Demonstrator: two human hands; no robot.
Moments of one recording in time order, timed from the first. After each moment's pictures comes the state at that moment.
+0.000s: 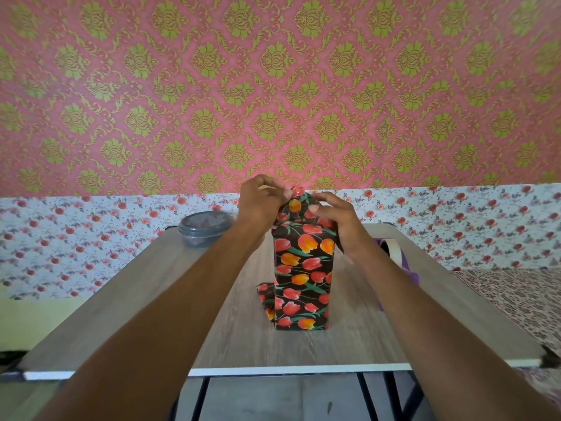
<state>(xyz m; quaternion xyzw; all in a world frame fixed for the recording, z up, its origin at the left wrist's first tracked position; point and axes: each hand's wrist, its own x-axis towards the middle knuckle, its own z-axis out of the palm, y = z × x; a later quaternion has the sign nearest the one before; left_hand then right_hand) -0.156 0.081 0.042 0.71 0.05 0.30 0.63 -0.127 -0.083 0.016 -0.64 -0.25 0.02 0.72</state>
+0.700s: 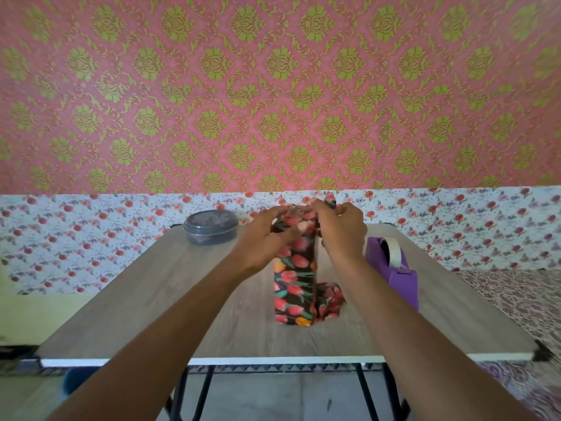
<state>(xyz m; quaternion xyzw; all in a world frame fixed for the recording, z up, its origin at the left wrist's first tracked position) -0.220 0.087 0.002 0.84 -0.09 0.21 0.49 -0.161 -0.057 0.009 -0.73 -0.01 -0.19 0.65</state>
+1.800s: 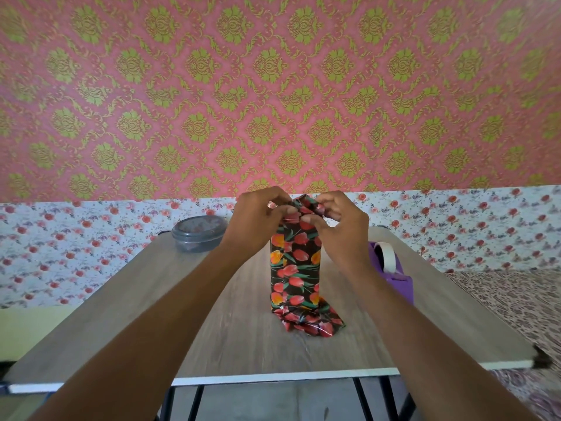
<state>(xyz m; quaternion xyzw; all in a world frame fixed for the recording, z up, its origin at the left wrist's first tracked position) -0.172 0.090 0.027 0.84 -0.15 0.40 0.34 -0.127 -0.087 -0.007 -0.71 -0.27 -0.36 0.54</state>
